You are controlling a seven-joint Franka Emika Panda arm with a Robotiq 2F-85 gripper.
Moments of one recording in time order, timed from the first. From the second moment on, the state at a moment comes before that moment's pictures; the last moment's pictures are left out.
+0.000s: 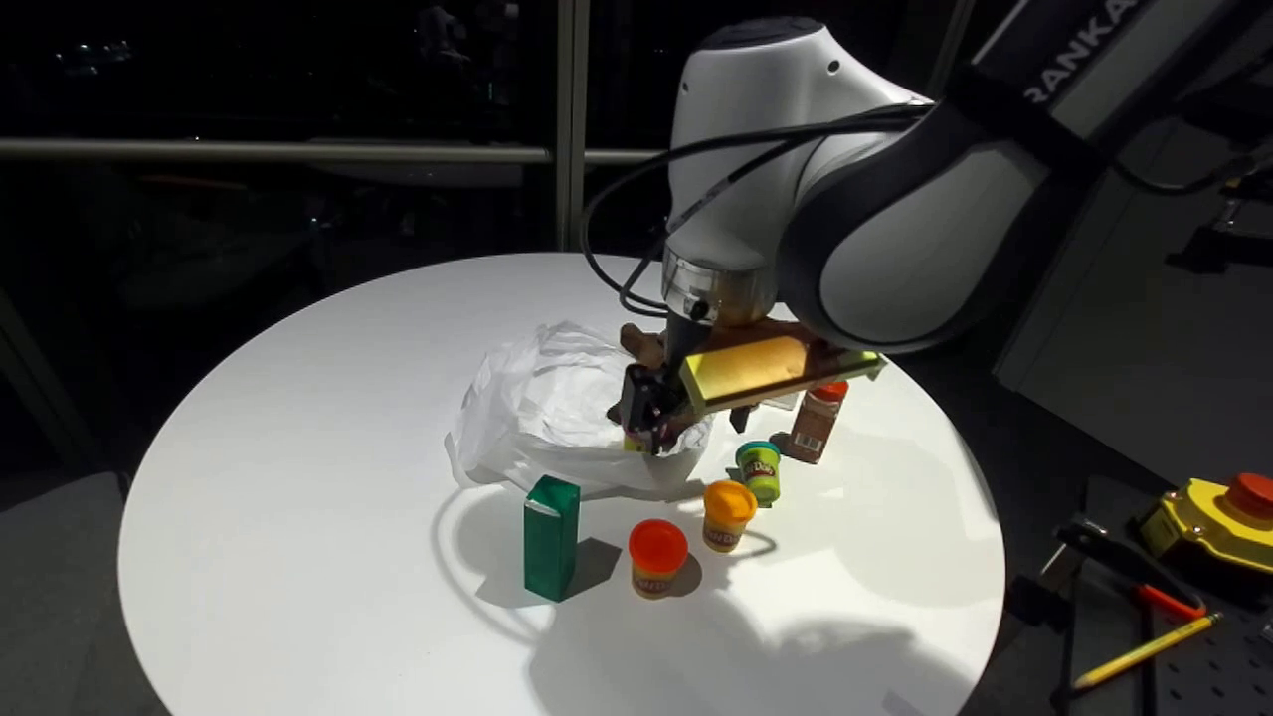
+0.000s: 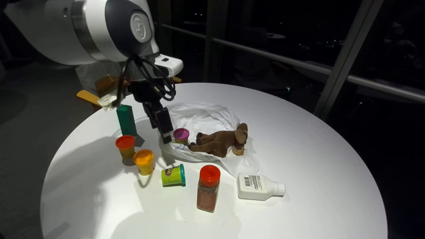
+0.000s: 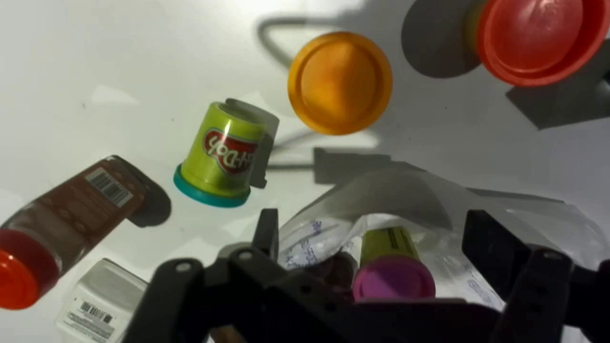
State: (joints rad) arm 0.32 0.44 -0.15 -2.25 -0.29 2.71 0.92
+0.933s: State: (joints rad) arm 0.21 0.64 -0.07 -2.02 -0.09 2.73 0.56
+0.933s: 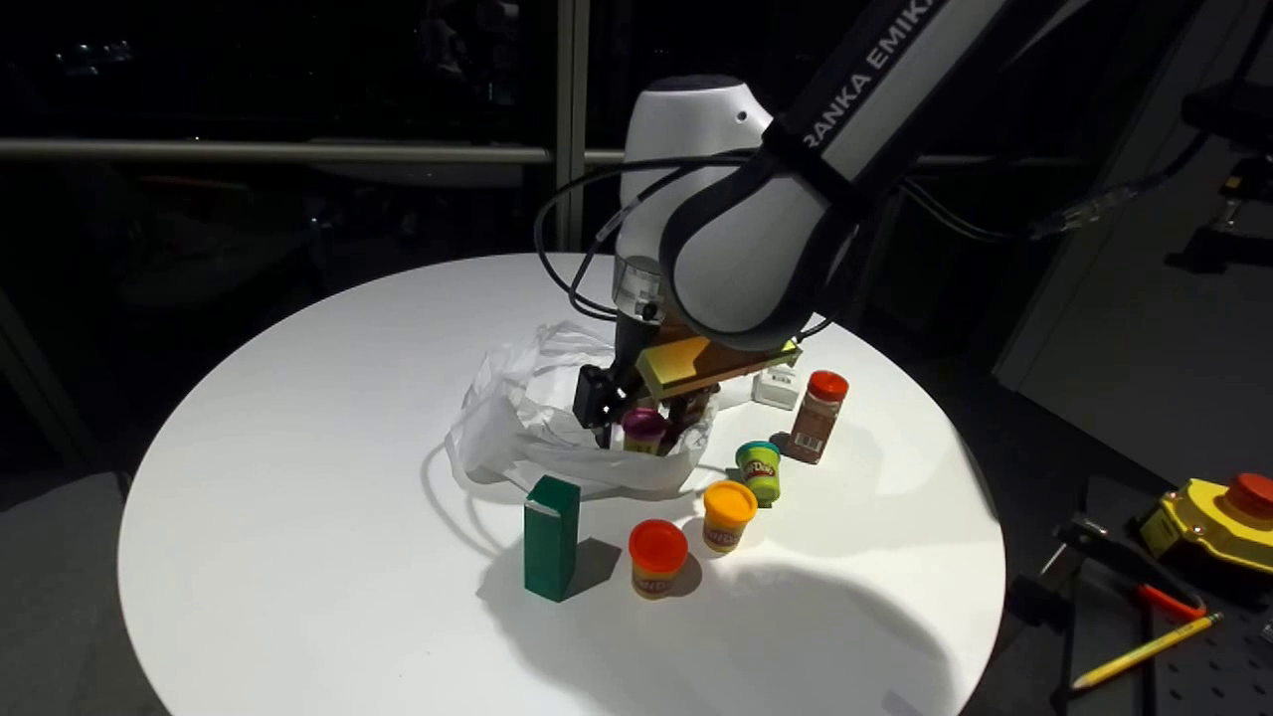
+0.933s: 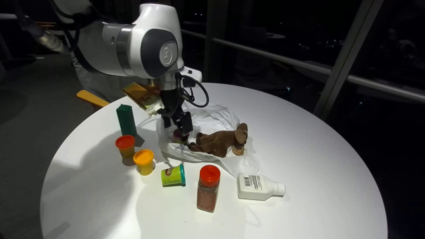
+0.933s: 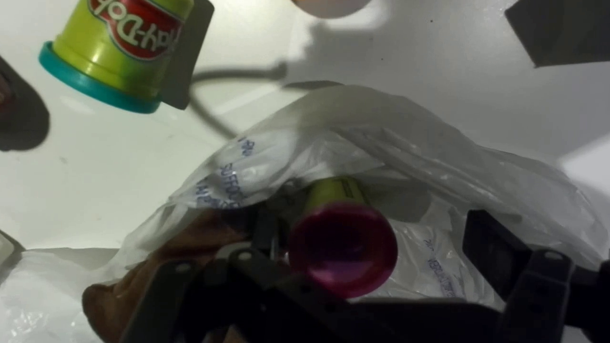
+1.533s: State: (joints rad) arm 0.21 0.68 -0.08 -1.98 -0.06 2.72 0.51
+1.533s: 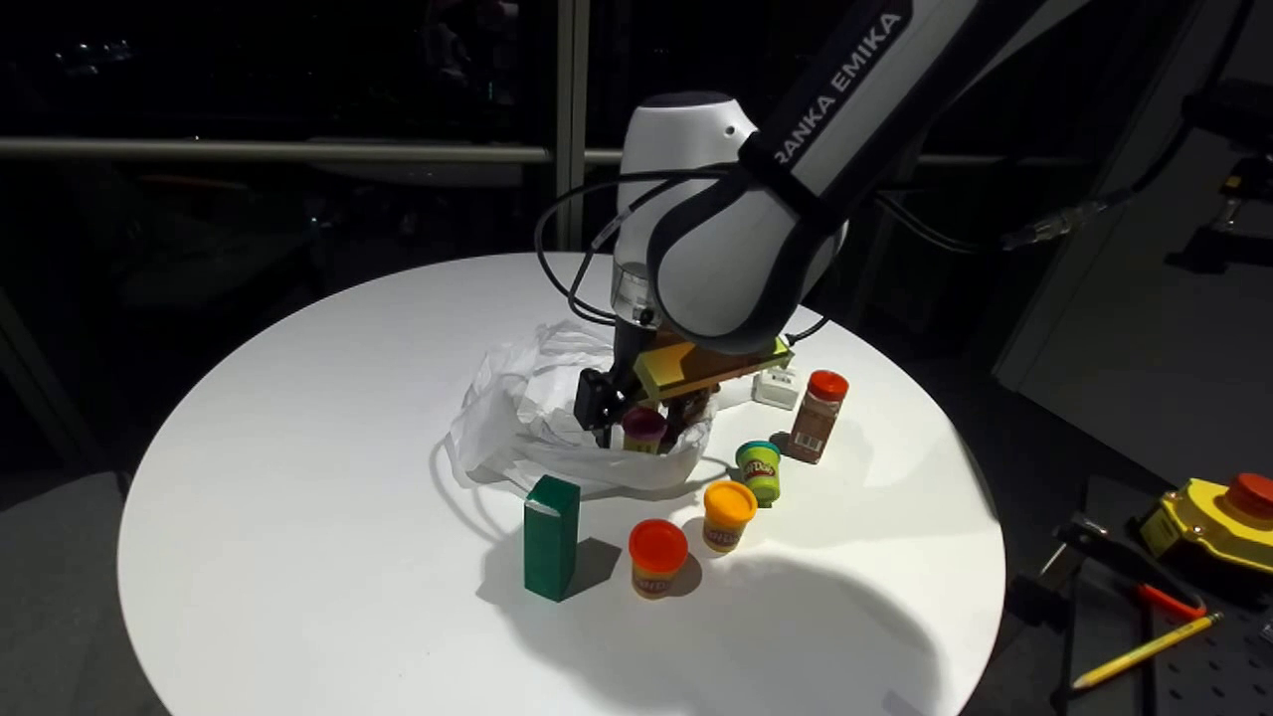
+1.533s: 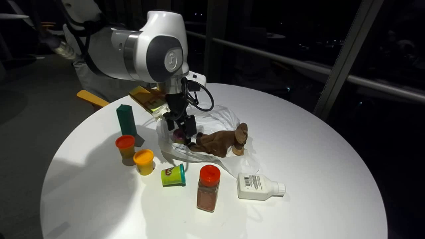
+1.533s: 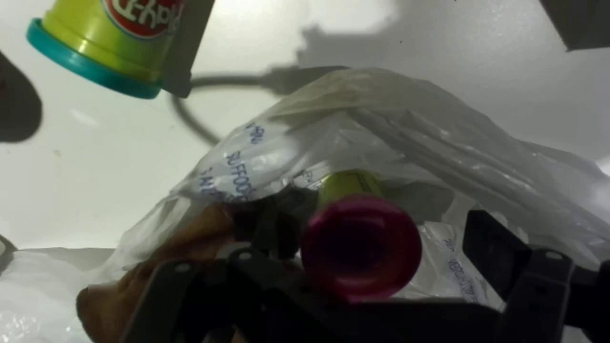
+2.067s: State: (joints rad) arm 0.23 0.68 -0.11 -1.98 -0.06 2.71 0.51
